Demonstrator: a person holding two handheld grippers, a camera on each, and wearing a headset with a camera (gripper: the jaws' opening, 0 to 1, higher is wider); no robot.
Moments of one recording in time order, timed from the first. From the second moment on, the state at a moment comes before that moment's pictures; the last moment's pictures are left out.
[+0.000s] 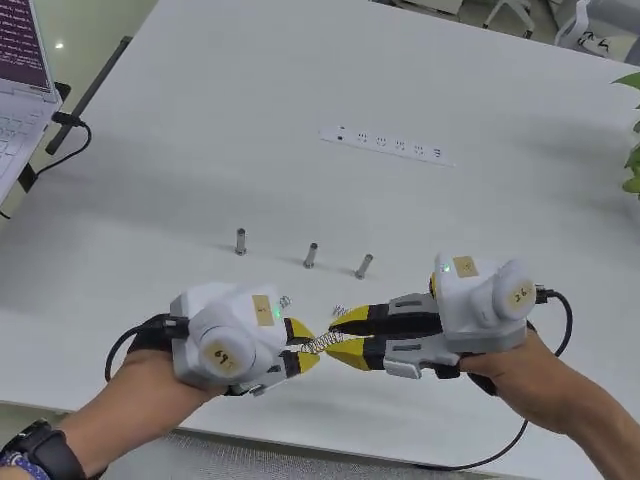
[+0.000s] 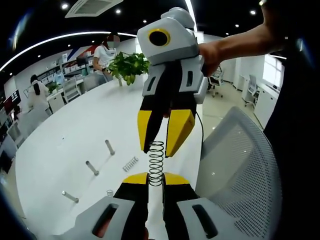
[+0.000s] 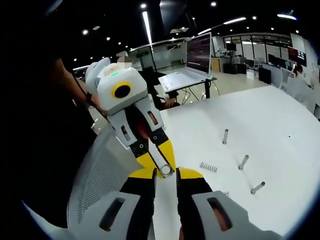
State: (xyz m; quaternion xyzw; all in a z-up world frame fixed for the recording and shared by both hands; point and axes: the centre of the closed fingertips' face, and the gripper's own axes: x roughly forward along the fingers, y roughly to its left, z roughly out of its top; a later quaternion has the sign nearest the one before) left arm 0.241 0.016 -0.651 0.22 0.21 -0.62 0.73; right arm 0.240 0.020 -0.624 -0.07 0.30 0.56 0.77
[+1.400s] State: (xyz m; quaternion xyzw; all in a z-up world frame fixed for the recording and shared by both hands) left arm 0.232 0.003 -0.643 0.22 0.19 -0.65 0.70; right arm 0.229 0.022 -0.632 -0.23 0.30 0.62 0.69
